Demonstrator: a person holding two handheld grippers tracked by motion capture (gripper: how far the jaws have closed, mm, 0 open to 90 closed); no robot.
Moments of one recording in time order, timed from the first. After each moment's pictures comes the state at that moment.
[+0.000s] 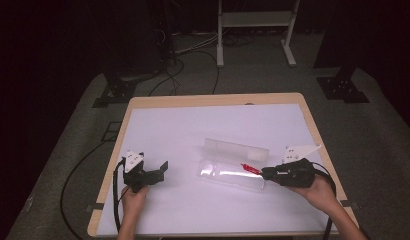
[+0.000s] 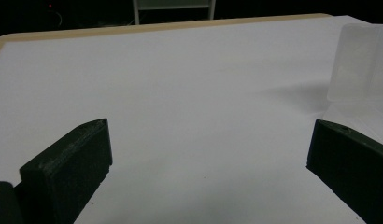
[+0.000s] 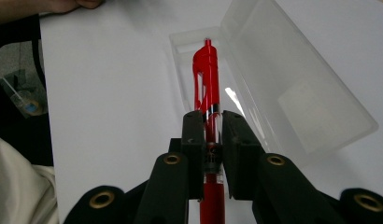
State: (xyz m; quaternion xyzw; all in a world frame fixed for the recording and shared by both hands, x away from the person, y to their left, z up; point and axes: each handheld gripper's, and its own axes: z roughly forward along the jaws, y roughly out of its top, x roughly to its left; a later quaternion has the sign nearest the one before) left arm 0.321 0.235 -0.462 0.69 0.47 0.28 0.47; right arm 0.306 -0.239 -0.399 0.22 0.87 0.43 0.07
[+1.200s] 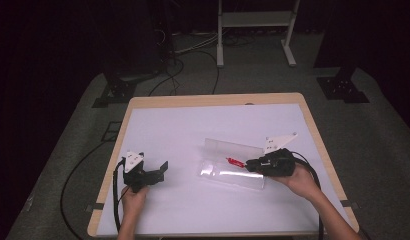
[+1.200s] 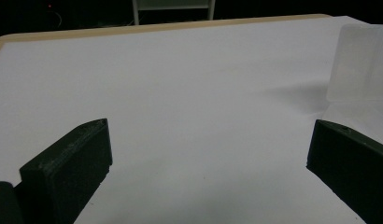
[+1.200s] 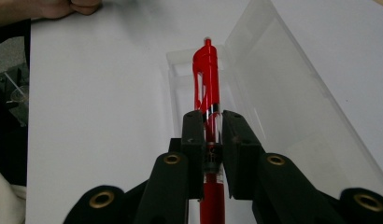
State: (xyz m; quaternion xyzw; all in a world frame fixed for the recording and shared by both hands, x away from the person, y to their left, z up) left arm 0.320 0.235 -0.462 0.69 0.47 0.28 0.47; right arm 0.338 -0.199 -0.399 0.21 0.88 0.42 0.06
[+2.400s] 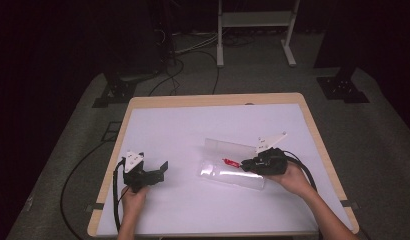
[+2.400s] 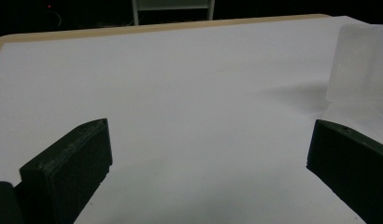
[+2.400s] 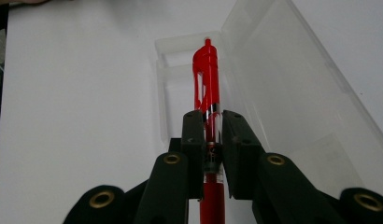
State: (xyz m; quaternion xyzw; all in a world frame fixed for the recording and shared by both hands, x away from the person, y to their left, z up) left arm 0.320 0.235 -0.462 0.69 0.47 0.28 0.47; right arm 0.353 -0.187 -0.417 0.21 0.89 0.40 0.05
